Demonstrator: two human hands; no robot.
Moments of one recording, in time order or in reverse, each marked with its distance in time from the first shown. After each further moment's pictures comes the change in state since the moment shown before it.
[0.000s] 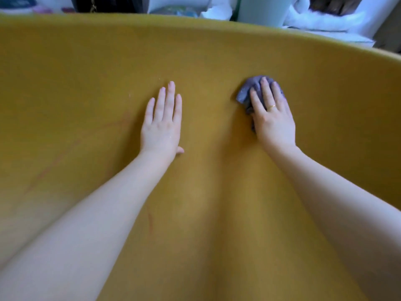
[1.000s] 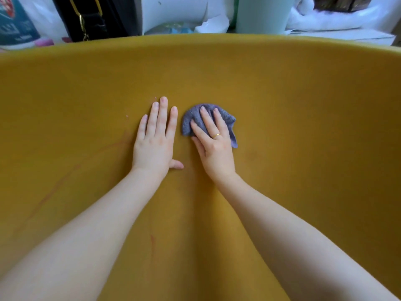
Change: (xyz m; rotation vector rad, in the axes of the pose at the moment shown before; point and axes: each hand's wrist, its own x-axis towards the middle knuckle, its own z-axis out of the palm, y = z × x) left_hand 0.015 -0.008 0.006 0.028 0.005 -0.014; right_hand 0.009 -0.116 0.036 0.566 0.177 0.046
